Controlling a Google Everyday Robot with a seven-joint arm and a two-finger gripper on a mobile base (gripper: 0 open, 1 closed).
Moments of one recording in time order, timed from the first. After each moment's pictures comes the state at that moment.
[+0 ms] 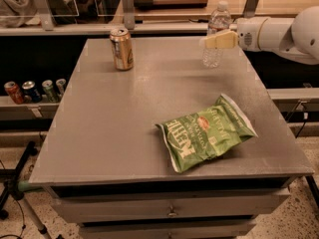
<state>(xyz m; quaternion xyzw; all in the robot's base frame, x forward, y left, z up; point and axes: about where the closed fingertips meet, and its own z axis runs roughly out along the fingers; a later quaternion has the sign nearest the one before) 0.769 -0.218 0.927 -0.27 0.75 0.18 0.57</state>
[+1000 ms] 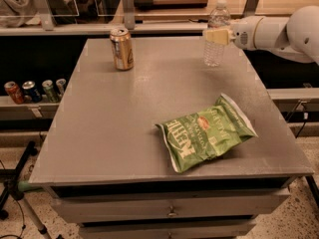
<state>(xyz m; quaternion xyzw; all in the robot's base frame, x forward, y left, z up) 0.778 -0.206 0.928 -0.28 0.74 0.19 0.58</state>
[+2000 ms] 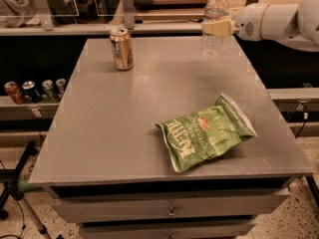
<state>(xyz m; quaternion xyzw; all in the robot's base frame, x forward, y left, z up) 0.756 -0.187 0.967 -0.35 0.70 0.21 0.59</state>
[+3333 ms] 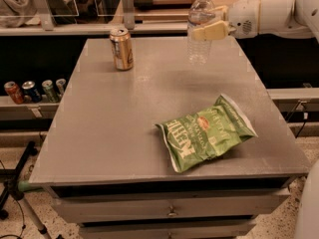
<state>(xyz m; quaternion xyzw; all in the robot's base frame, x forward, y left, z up) 0.704 -0.133 0.977 -0.49 0.63 0.30 0.53</state>
